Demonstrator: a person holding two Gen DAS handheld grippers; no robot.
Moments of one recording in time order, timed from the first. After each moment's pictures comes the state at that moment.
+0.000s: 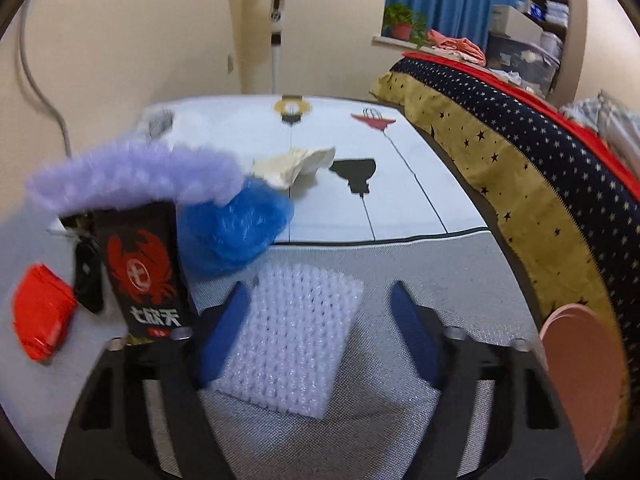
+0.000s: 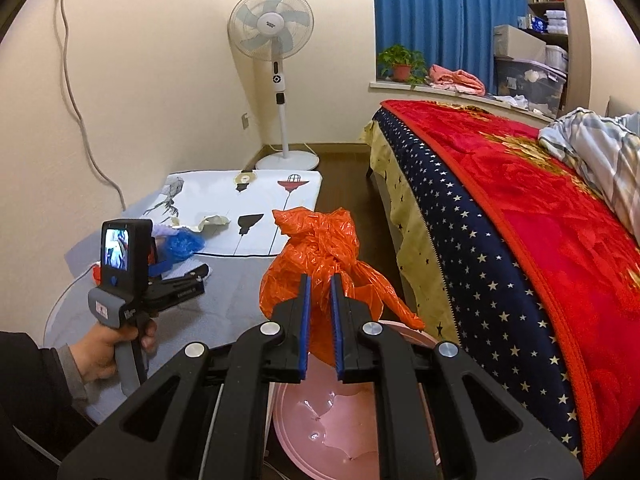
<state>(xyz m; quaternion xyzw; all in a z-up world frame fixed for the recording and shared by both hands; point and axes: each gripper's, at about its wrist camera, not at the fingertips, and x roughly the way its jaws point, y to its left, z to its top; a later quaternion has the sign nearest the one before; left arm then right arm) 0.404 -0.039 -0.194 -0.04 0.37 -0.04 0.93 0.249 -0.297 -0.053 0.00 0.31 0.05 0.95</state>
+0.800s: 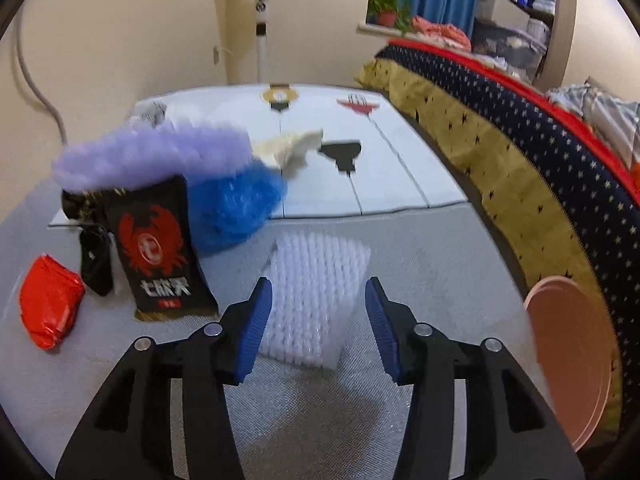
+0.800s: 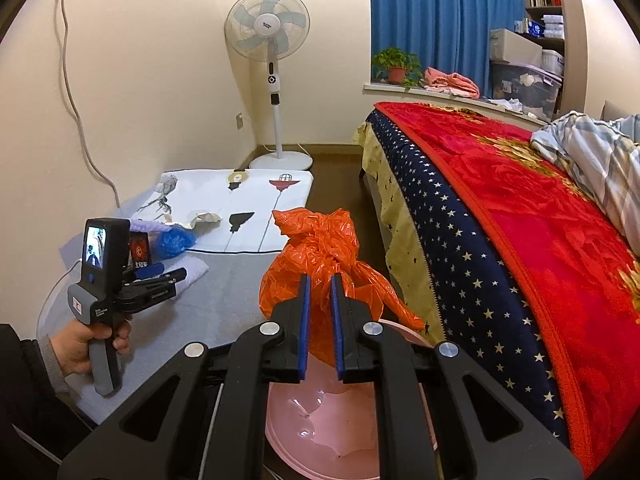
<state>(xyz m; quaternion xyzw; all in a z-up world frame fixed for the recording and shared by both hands) 0.385 -0.041 -0.192 -0.02 0.39 -0.06 0.92 0.238 -0.309 -0.053 0.00 0.30 0.04 0.95</state>
